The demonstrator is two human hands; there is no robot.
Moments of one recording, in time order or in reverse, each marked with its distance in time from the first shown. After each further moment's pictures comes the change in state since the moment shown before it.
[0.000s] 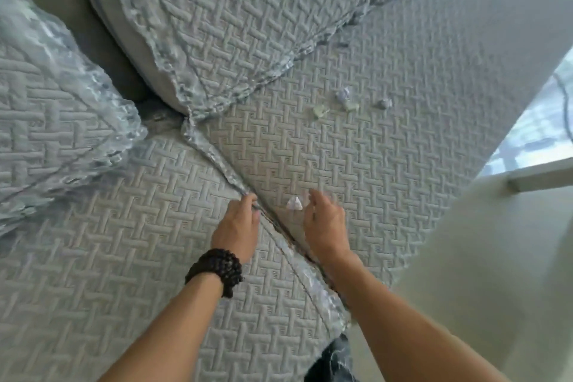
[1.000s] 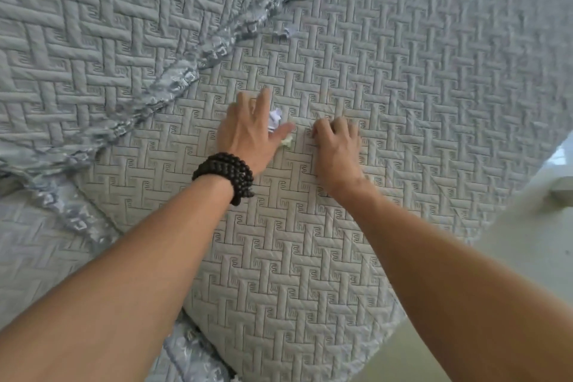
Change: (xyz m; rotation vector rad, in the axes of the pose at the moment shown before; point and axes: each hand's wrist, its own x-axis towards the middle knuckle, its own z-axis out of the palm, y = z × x) left_hand 0.312 0.206 0.093 0.454 0.293 0.262; right_hand 0.324 0.132 -0.091 -0.259 0.077 -0.298
